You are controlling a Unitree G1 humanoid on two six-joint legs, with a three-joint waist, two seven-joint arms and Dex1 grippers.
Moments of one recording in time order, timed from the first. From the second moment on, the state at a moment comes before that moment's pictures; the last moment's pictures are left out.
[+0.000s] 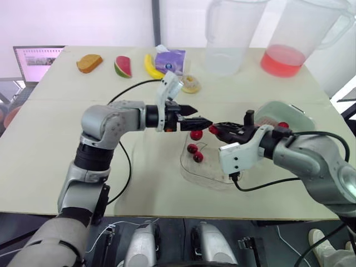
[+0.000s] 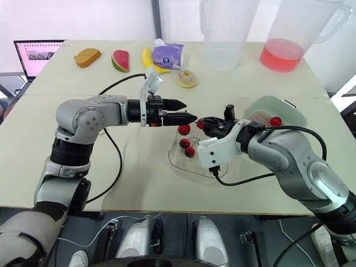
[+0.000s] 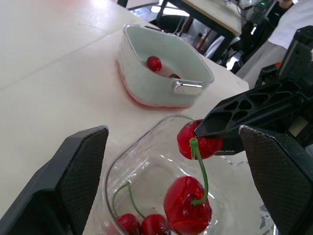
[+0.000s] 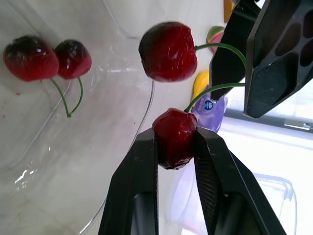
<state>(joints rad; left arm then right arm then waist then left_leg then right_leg) -0.90 0.35 -0.10 -0.01 -0.67 1.13 -0.74 -0.40 -1.03 0.26 -0.63 -0.45 0.12 0.78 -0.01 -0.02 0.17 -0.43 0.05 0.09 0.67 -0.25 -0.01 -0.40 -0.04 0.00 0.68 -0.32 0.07</state>
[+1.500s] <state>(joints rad) -0.90 0.28 0.03 -0.06 -0.80 1.31 -0.59 -0.40 -0.84 0.19 -0.63 -0.42 0.24 0.93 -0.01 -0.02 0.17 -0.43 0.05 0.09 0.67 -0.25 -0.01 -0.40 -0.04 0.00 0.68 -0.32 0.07</state>
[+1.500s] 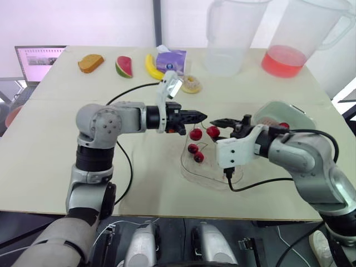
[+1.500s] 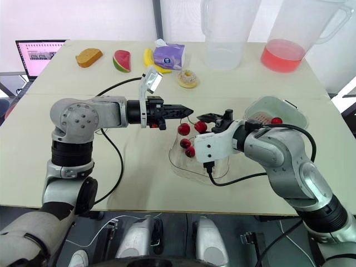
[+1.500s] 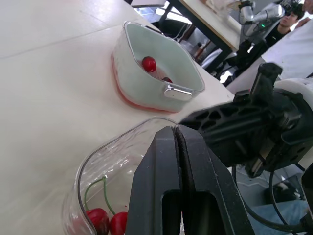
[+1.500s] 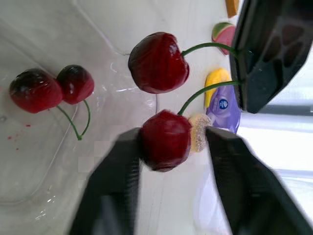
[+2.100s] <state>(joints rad) -0.89 0.57 -0.18 -0.10 -0.58 0.73 -1.12 -0.79 -0.71 -0.02 -0.62 0.31 1.45 1.11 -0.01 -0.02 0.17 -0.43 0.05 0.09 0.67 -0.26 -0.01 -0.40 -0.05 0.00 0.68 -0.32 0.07</state>
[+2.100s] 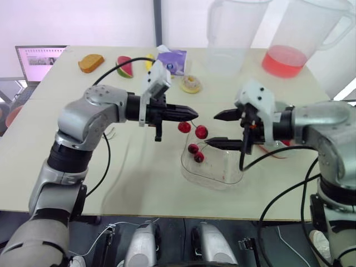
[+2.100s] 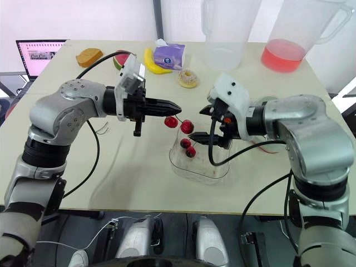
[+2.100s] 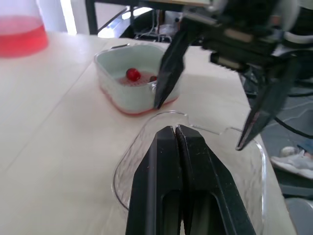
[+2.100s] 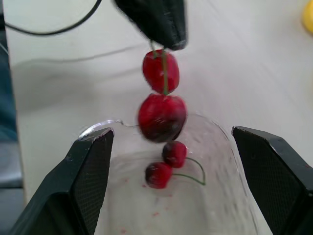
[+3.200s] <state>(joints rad) -0.87 0.55 -0.17 -0.11 -0.58 0.73 -1.10 -0.76 -0.74 0.05 -0.55 0.60 1.46 0.80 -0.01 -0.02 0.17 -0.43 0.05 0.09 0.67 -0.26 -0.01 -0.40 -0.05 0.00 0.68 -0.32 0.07</state>
